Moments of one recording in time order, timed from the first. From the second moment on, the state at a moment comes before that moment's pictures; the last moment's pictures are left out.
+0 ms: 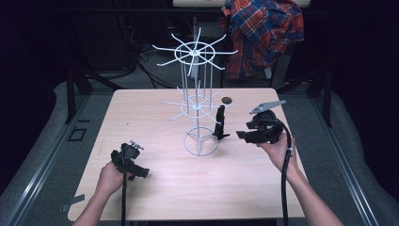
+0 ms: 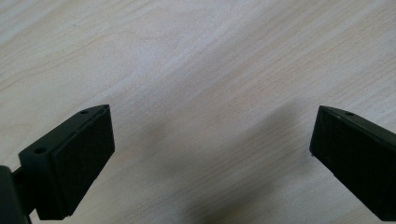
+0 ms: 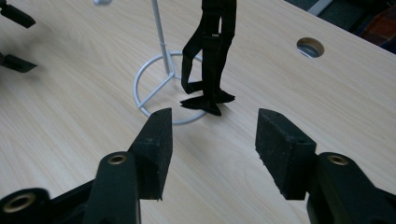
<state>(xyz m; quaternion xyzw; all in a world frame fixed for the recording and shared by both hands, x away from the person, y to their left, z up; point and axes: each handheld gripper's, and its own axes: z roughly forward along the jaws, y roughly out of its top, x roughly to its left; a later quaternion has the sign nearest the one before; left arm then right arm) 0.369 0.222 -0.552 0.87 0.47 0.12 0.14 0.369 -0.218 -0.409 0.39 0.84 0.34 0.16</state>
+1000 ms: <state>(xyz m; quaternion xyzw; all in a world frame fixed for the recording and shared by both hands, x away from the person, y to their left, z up) 0.372 0.220 -0.556 0.87 0.46 0.12 0.14 0.343 -0.275 -0.503 0.42 0.86 0.26 0.11</state>
